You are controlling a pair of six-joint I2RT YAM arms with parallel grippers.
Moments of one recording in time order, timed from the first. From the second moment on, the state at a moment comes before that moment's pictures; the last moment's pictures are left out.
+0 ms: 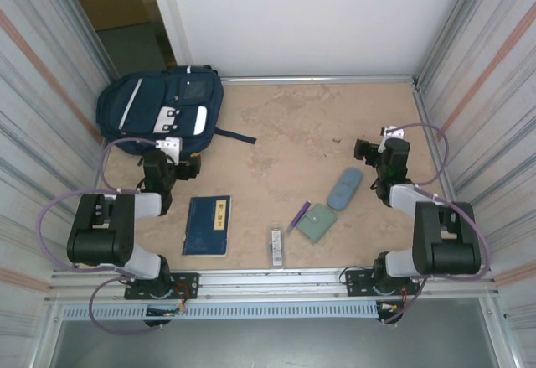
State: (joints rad) left arm -0.05 1.47 0.43 0.59 0.01 0.08; right arm -0.01 1.35 0.50 0.42 0.12 0.13
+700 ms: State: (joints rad) left arm -0.14 1.14 0.89 -0.14 0.11 -0.24; right arm 0.48 1.11 0.84 0.11 0.21 0.05
